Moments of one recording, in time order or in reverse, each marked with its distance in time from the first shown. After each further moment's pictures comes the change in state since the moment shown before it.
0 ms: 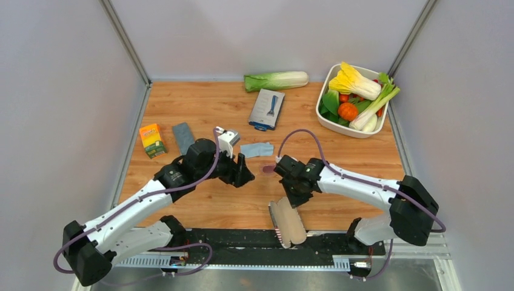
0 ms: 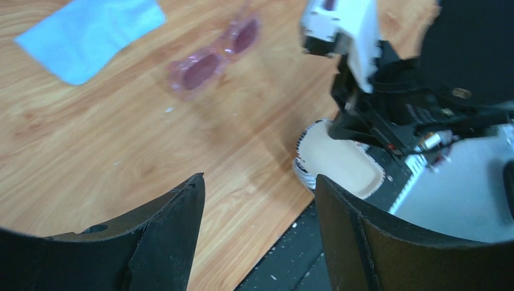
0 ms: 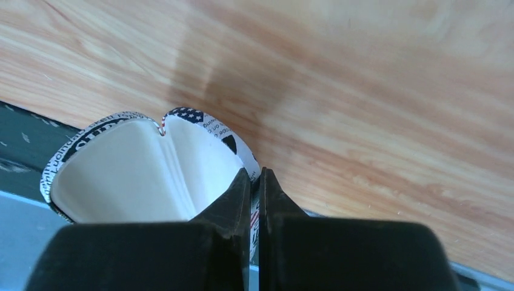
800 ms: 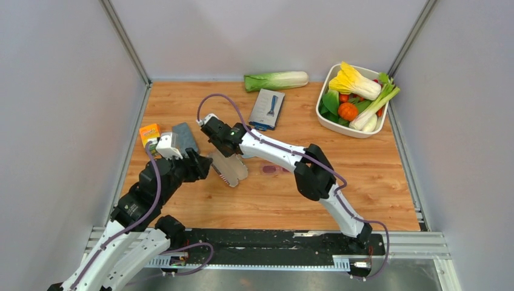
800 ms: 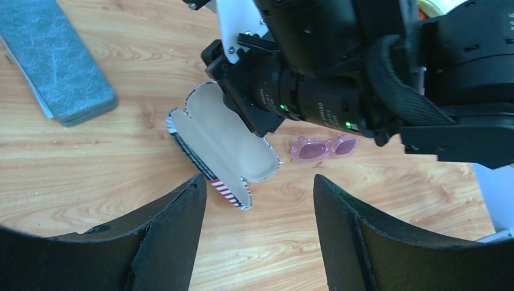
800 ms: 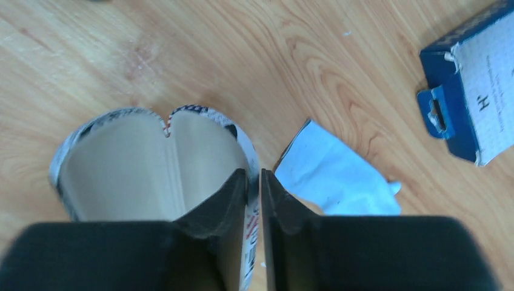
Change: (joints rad) left arm 0.168 -0.478 -0.033 -0.243 -0.470 -0.172; right arm 0.046 0.927 1.233 0.074 0.320 -0.468
